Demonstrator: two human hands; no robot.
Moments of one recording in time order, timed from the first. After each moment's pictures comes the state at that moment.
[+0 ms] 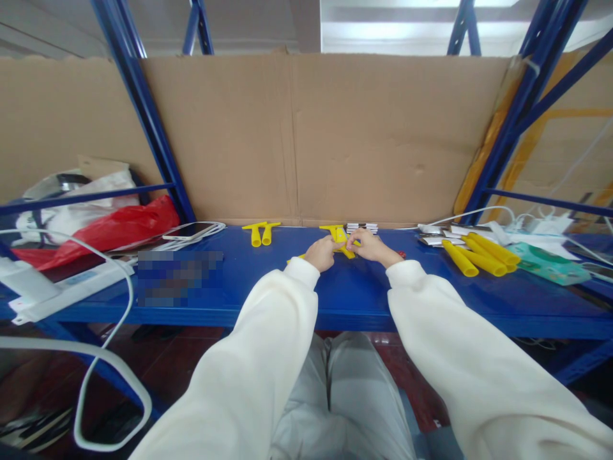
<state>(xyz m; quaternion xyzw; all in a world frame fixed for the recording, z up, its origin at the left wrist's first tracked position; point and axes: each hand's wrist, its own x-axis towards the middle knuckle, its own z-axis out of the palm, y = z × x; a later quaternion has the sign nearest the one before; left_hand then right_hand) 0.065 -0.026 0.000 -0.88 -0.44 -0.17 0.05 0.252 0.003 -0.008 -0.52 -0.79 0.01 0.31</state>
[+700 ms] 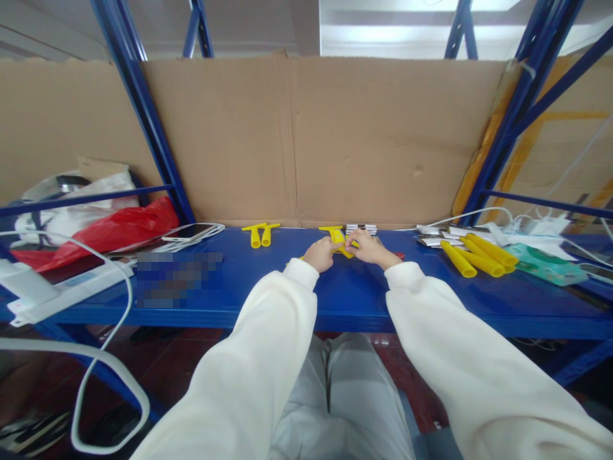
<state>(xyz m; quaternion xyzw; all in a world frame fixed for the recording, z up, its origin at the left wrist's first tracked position) 0.065 -0.024 -0.001 -0.87 -0.46 -0.17 0.06 0.252 -0.001 -0.011 -0.51 -0.81 -0.02 0.29</state>
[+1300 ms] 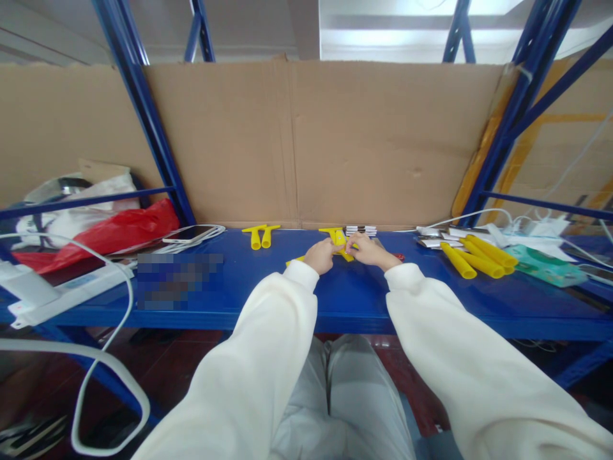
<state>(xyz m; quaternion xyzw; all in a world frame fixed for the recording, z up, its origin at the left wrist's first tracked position) 0.064 -0.027 0.001 -0.88 -0.44 -0.16 0.06 0.255 0.009 -0.017 -0.49 -0.83 -0.02 0.28</state>
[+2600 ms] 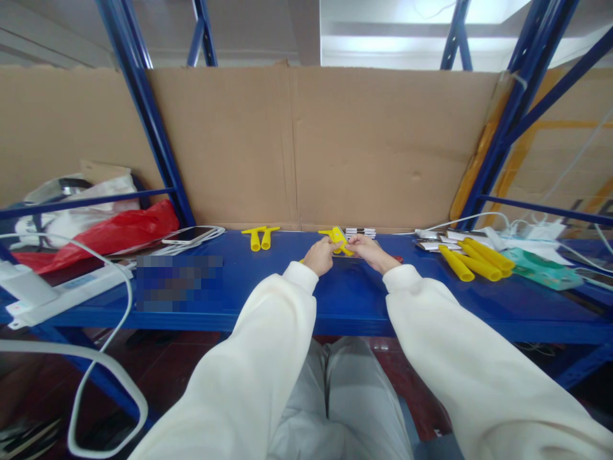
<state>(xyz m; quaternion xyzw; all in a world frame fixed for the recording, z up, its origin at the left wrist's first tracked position) 0.066 -0.026 0.003 -0.87 -0.45 -0.21 0.07 0.235 -0.005 -0.009 -0.51 -0.60 0.35 0.51</state>
